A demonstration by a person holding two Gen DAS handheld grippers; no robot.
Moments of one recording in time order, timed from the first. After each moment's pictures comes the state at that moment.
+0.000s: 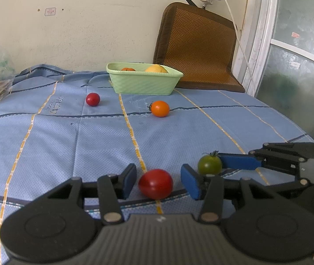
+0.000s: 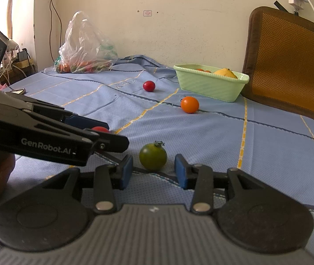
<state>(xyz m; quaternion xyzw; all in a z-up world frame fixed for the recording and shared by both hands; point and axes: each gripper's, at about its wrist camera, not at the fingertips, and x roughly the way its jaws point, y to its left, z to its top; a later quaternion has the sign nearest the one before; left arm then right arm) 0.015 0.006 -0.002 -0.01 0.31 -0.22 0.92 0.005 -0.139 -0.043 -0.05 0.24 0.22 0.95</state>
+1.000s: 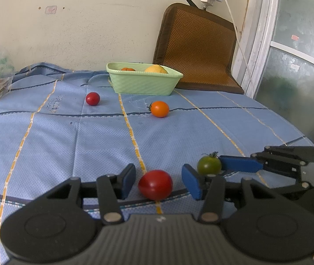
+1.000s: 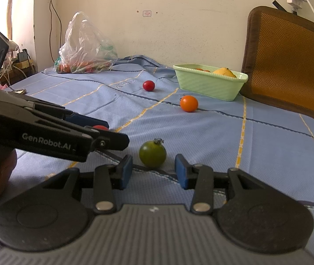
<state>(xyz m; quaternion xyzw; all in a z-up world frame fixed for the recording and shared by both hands) 0.015 0.007 -0.001 -0.01 0.31 -0.22 0.92 0.004 -0.141 -0.043 -0.04 0.24 0.22 0.95</state>
